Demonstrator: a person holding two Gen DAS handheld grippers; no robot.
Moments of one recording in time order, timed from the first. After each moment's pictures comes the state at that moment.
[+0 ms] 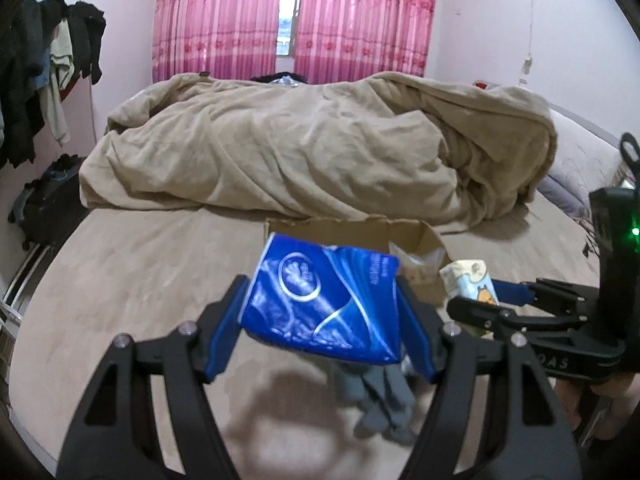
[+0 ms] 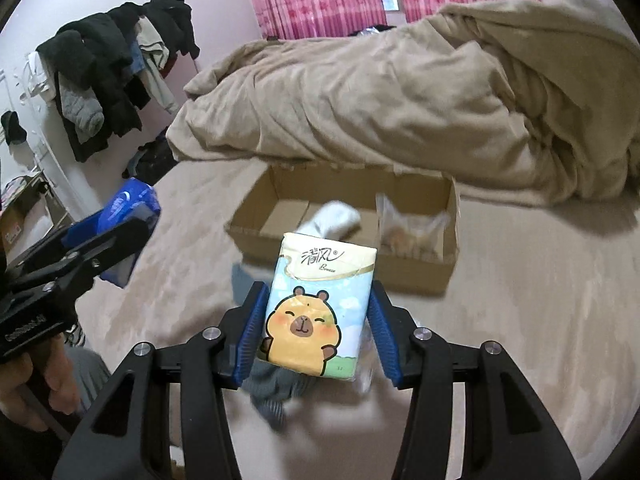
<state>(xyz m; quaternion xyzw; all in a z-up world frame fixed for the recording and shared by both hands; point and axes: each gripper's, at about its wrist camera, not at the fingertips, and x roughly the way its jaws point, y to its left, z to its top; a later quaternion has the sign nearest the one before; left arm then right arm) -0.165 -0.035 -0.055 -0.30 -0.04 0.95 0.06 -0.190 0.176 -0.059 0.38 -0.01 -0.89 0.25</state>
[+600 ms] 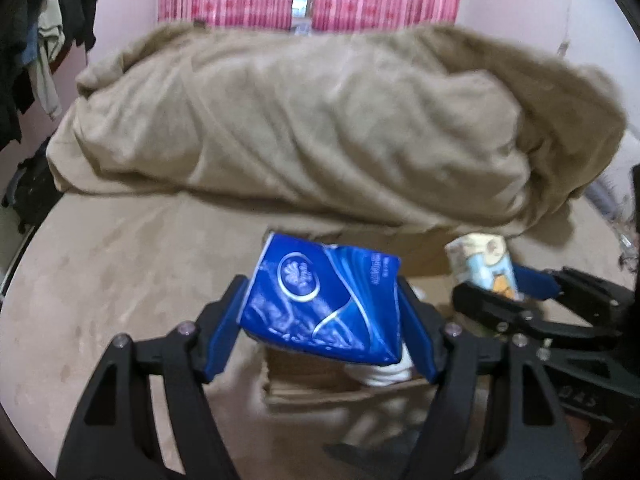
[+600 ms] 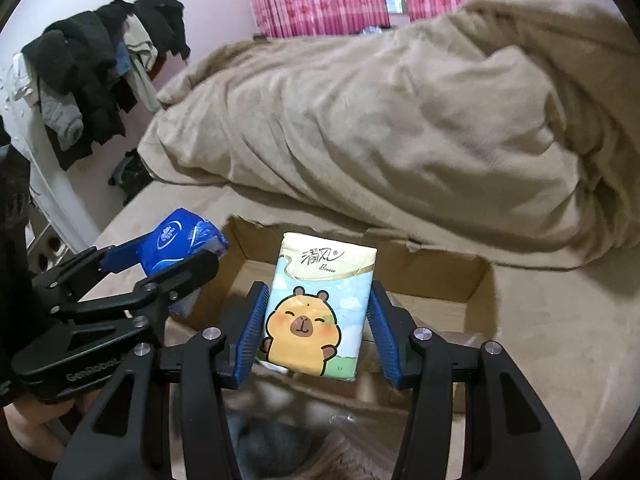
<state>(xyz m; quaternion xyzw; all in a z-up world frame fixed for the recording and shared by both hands) -0.311 -0.037 -0.122 -0.38 -0.04 0.92 0.02 -0.308 0.137 -0.084 0.38 0.00 -0.89 0.24</state>
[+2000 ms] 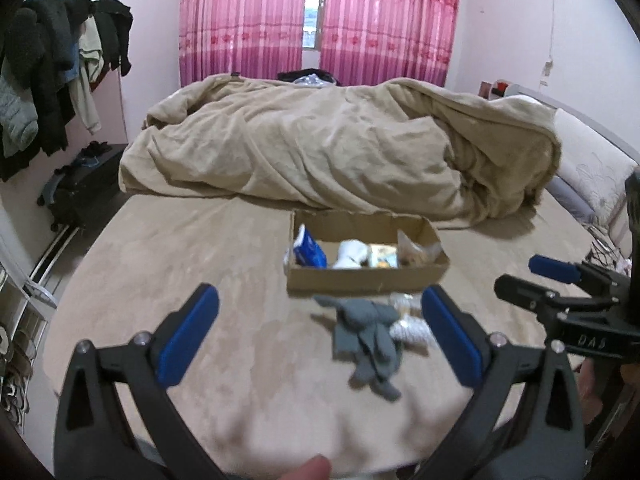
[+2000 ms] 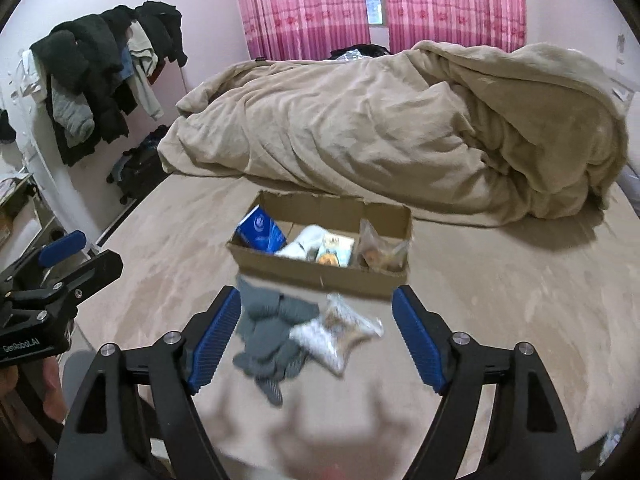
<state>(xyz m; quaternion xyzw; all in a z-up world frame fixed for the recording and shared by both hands) -0.081 -0.031 -0.002 -0.32 -0.04 0.95 0.01 -0.142 0.197 0.006 0.37 0.01 -0.91 0.20</state>
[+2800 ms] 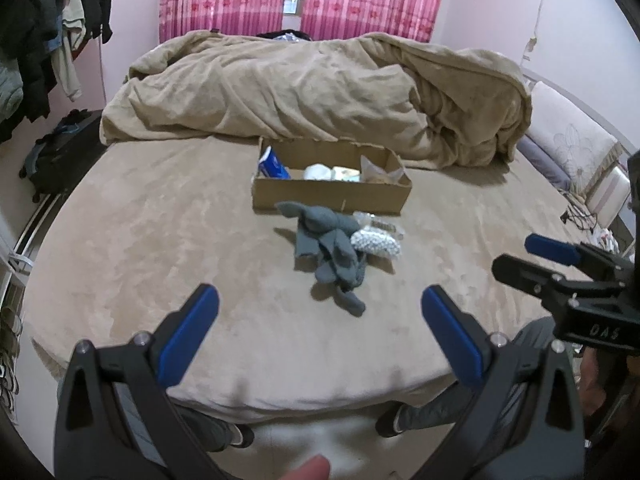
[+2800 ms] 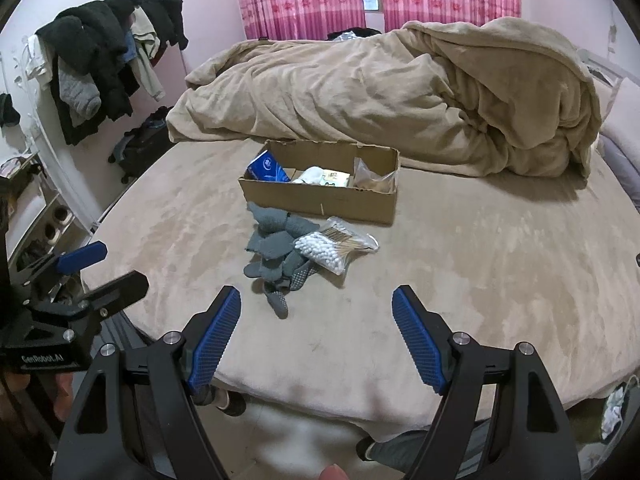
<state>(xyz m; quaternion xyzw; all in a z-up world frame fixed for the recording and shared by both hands) -0.027 -0.003 -0.051 -0.39 -0.05 0.92 0.05 -0.056 0.220 -0.015 0.40 0.02 -0.90 0.19</state>
